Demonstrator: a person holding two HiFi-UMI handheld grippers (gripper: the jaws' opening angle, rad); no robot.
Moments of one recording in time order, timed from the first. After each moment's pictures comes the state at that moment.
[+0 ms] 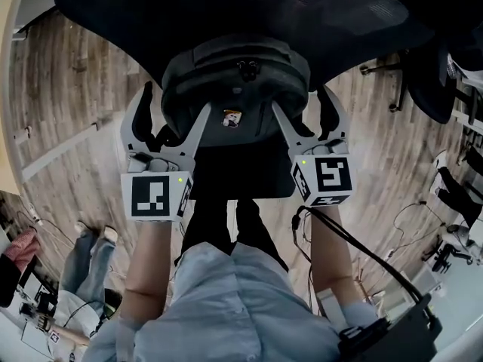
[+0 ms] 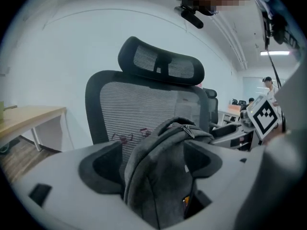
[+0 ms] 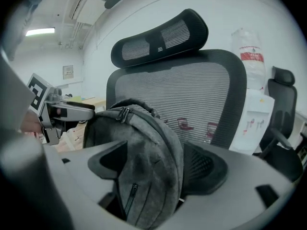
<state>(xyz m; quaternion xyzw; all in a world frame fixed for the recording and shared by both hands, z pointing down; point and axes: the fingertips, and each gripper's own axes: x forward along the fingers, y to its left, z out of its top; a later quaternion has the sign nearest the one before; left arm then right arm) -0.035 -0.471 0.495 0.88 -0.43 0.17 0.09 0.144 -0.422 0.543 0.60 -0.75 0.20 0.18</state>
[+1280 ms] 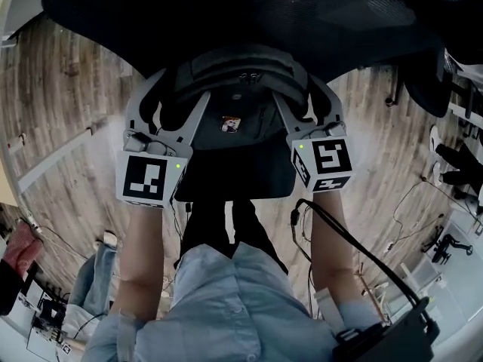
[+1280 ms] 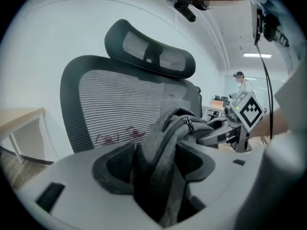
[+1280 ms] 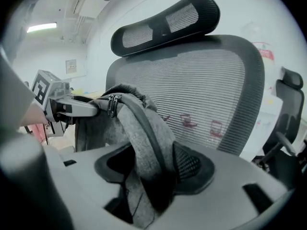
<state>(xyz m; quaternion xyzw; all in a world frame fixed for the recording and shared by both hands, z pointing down) -0.027 -0.490 0.508 0.92 -0.34 0.17 0.08 0.123 -0.443 0.562 0.58 -0.76 0.20 0.22</state>
